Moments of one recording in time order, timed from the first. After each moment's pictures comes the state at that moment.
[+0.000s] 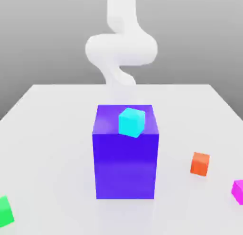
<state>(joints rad) 0.03 -0.71 0.03 -2.30 0.03 2.33 0.83</state>
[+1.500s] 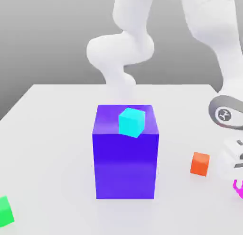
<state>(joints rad) 0.46 0.35 0.25 -2.35 -0.20 2.68 1.51</state>
